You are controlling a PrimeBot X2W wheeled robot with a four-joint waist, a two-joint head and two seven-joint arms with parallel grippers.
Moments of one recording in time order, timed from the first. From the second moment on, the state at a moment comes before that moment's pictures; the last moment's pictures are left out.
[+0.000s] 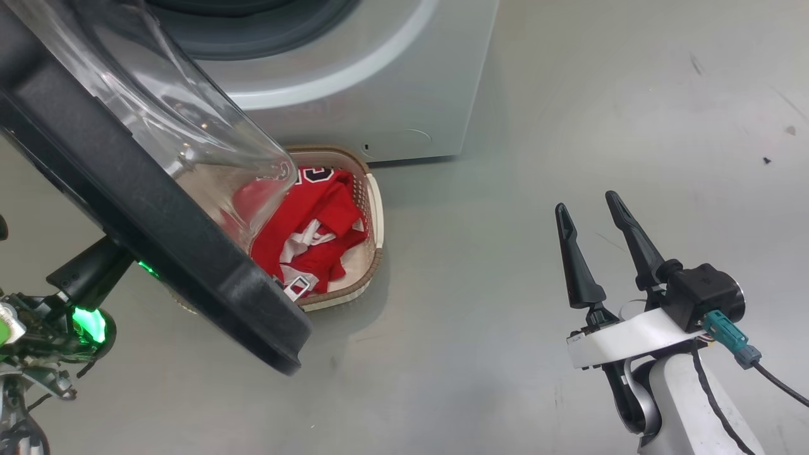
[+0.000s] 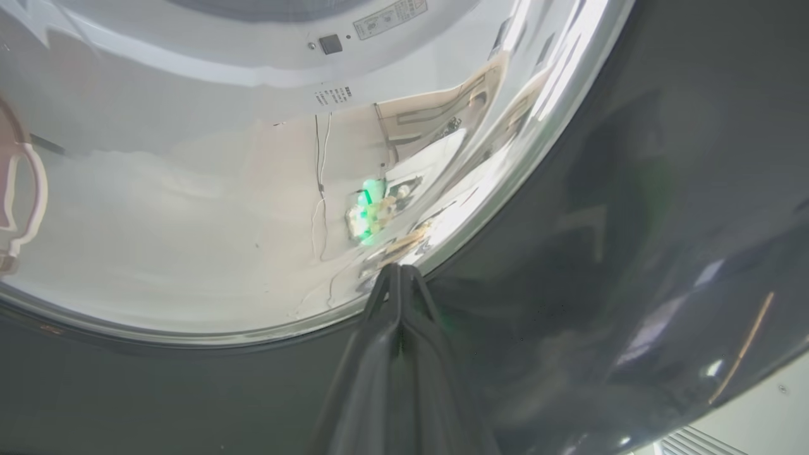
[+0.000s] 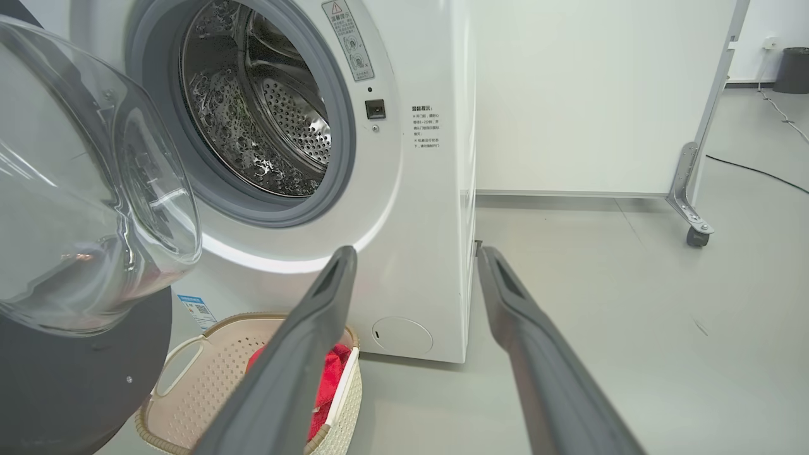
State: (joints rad) left arm -0.23 0.29 0.12 -0.10 -1.92 -0.12 0.88; right arm -0.16 -0.06 0.23 0.10 0.26 0.05 -0.26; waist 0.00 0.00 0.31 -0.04
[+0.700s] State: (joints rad) left arm -0.33 0.28 0.07 -0.08 -1.88 -0.04 0.85; right arm -0.18 -0.05 0.26 0.07 0.33 0.04 -0.26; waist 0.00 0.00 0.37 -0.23
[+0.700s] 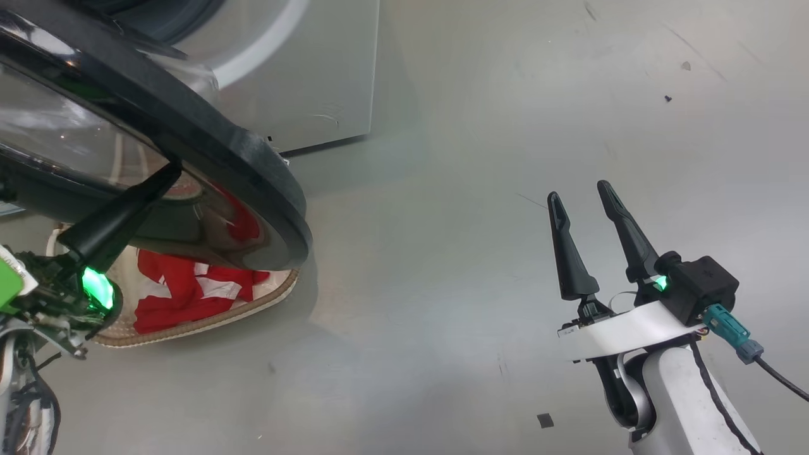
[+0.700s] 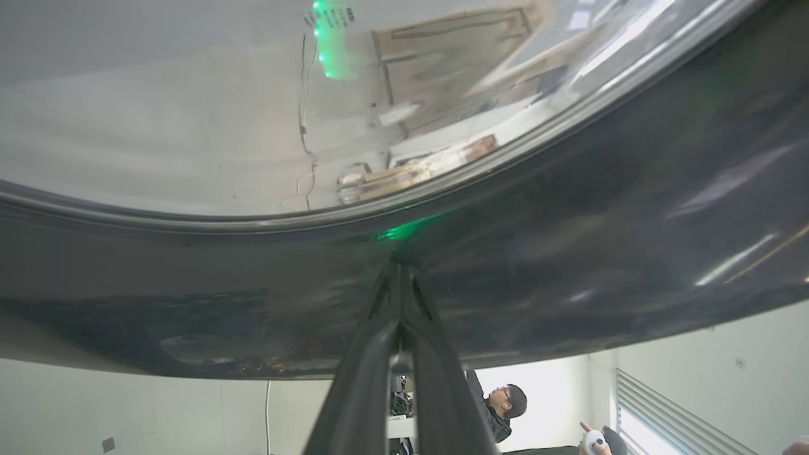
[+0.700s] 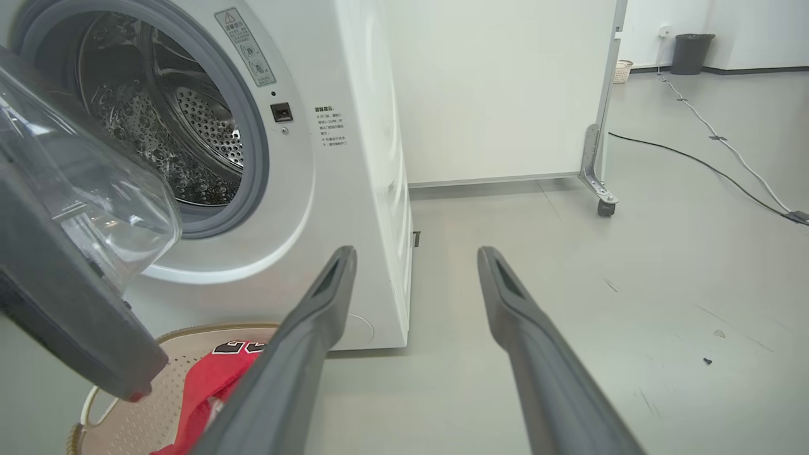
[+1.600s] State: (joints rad) left arm -0.65 0.23 0.06 0.08 -1.77 0.02 0.68; right arm -0.23 -0.05 0.29 0.04 0.39 0.00 -0.26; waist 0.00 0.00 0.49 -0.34
